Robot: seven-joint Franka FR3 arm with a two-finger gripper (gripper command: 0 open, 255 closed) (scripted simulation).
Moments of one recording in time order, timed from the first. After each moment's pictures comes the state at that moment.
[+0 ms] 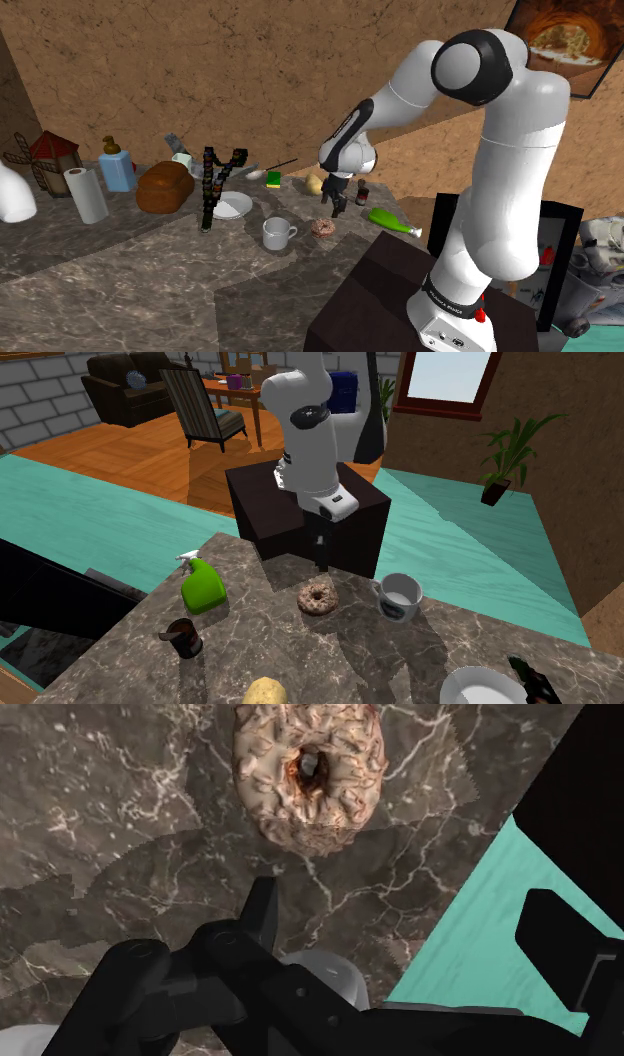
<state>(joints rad) 0.27 0.20 -0.54 -2.52 0.48 2.67 -1.72</state>
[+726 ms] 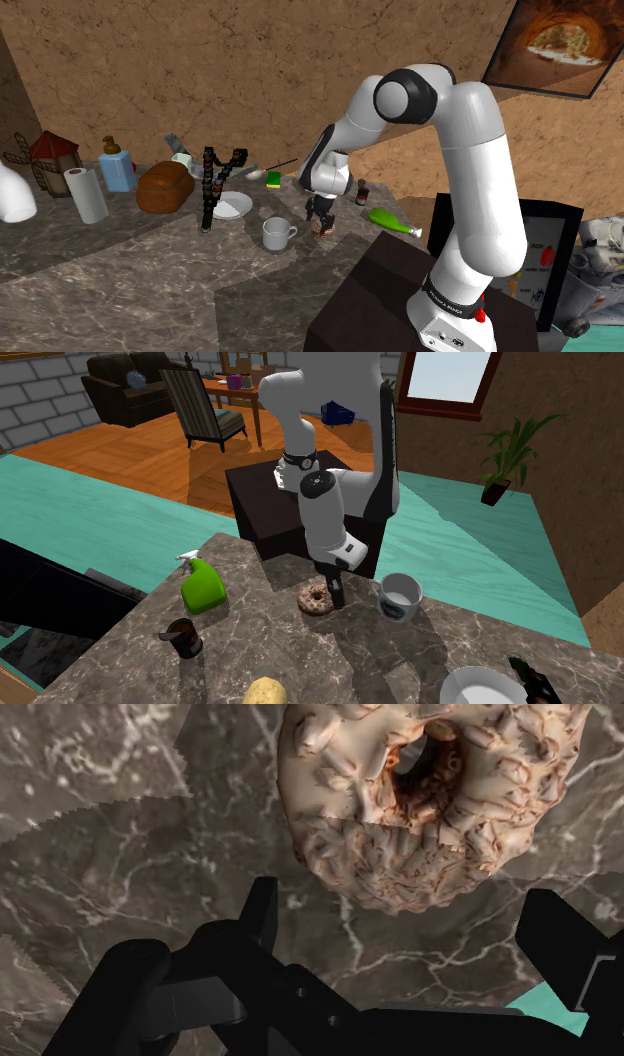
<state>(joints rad) 0.04 0.56 -0.25 -2.29 0.82 2.76 -2.22</state>
